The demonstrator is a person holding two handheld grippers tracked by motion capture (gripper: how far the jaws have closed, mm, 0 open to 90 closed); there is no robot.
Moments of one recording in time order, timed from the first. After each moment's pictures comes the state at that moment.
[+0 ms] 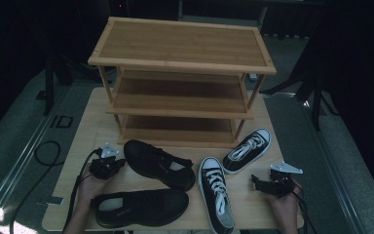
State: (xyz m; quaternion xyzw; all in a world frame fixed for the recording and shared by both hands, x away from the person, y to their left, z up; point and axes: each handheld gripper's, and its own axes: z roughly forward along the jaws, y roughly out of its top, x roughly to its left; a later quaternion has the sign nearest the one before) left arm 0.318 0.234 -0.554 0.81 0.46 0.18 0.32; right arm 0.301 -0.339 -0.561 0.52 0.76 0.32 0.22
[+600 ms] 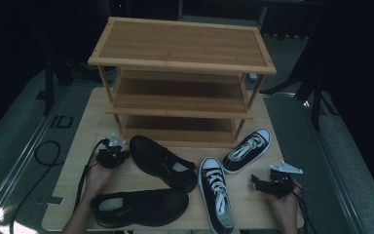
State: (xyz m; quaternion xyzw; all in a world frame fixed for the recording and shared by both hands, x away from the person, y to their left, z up) left arm 0.356 0.221 -0.550 0.81 0.46 0.17 0.32; right arm 0.301 -0.339 -0.561 0.52 0.76 0.32 0.22
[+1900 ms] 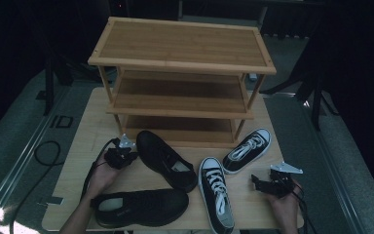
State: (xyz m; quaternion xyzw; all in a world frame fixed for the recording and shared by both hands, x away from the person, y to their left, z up) left arm 0.356 0.197 -0.544 0.85 0.40 0.16 0.29; right arm 0.301 -0.339 -0.561 0.52 0.76 0.32 0.22
